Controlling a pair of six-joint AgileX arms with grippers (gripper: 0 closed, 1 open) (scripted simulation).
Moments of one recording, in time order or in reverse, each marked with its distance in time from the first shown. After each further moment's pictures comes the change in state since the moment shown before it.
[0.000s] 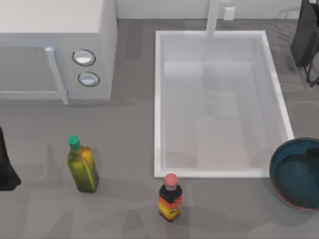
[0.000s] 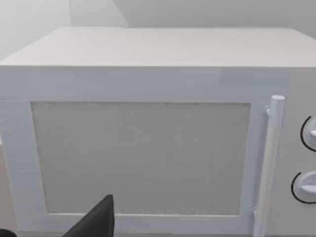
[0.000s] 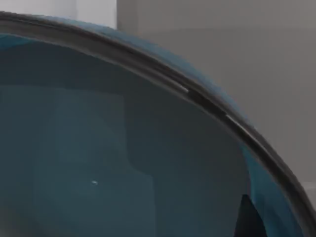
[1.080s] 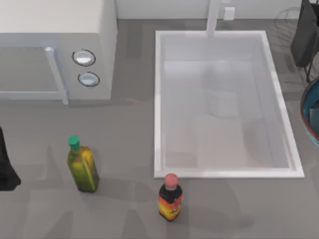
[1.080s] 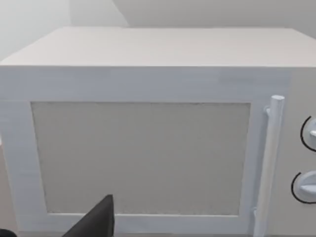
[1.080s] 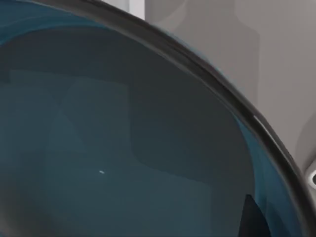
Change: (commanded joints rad) left arm 0.000 0.000 0.000 0.000 0.000 0.000; right arm -0.008 -0.109 0.642 -0.752 -0.002 -0.009
